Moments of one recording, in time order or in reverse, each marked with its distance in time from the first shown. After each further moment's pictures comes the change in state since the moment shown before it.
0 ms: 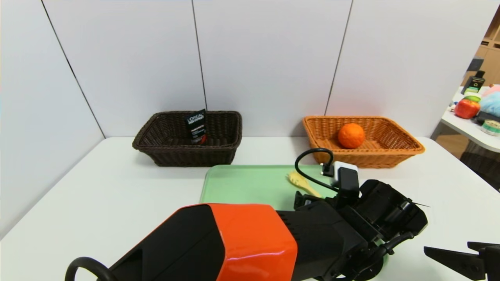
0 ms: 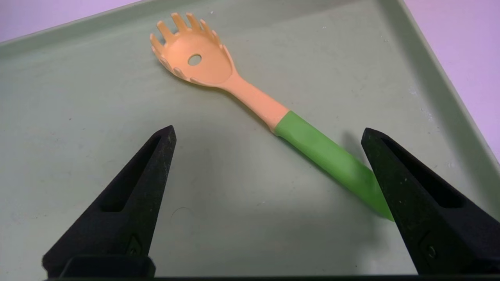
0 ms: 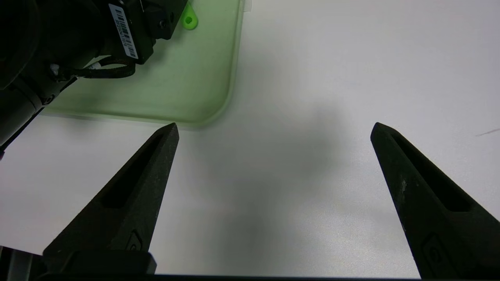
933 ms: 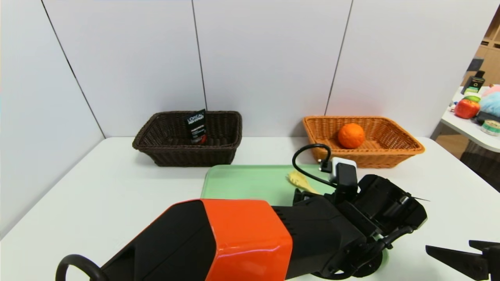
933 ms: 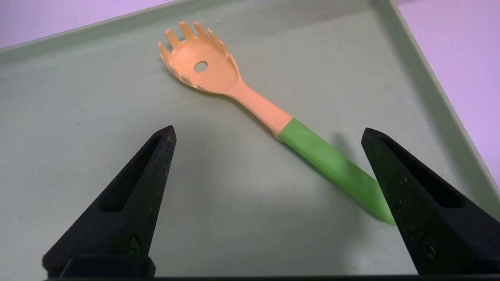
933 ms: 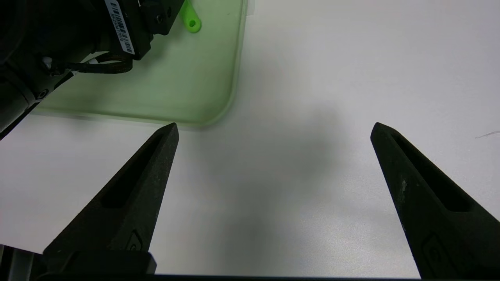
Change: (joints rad) left arm 0.006 -0.017 0.000 0.006 -0.004 -0.009; right arm 0.000 -0.016 -0.002 -0.001 0.002 -0.003
